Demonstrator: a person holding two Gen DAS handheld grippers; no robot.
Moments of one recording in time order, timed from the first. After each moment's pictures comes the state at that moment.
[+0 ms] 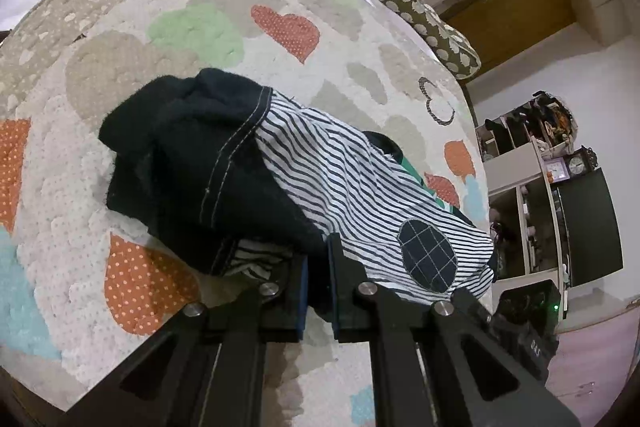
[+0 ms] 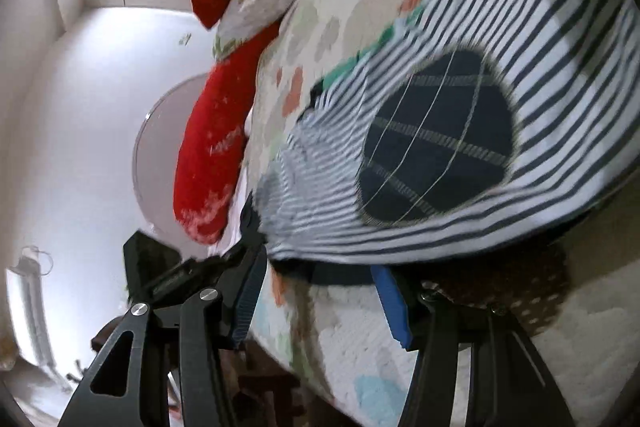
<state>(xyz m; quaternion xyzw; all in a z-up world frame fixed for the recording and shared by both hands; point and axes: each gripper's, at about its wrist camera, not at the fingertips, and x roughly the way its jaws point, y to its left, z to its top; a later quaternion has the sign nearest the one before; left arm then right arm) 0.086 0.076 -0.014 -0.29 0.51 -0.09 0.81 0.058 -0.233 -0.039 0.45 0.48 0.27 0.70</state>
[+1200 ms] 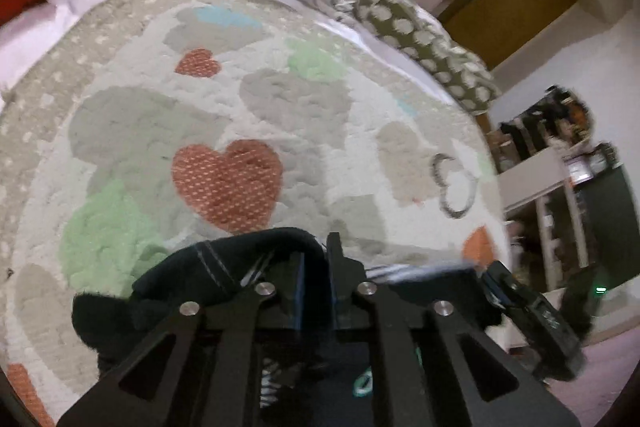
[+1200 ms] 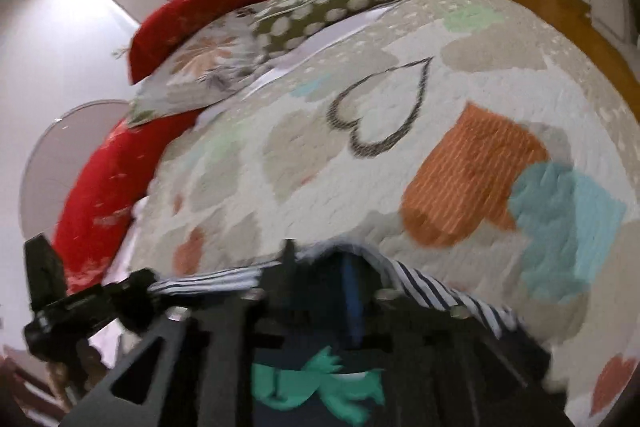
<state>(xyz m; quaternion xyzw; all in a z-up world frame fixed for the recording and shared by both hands) 0.269 0.075 0.014 -0.24 0.50 -0.10 0.83 0.236 -0.275 0.013 0.27 0.45 0.10 0.85</state>
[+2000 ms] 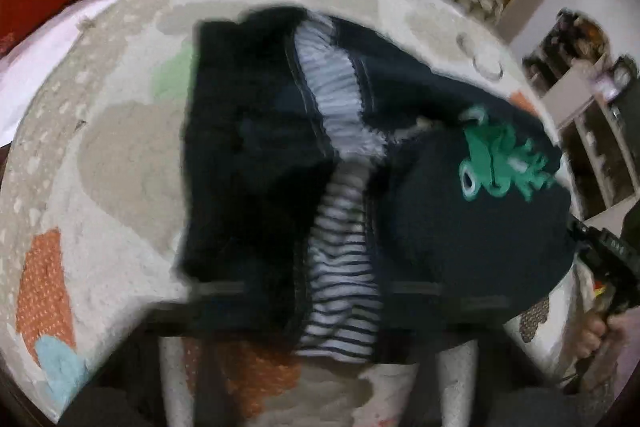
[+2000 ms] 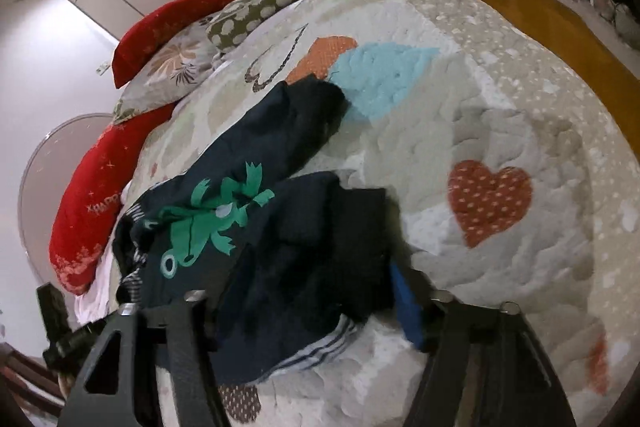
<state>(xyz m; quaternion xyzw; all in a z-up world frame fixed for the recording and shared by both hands) 0.127 0.069 -0.038 -0.10 0.55 -0.05 0.83 0.087 -0.344 -0.026 0.30 0.45 0.06 0.84</state>
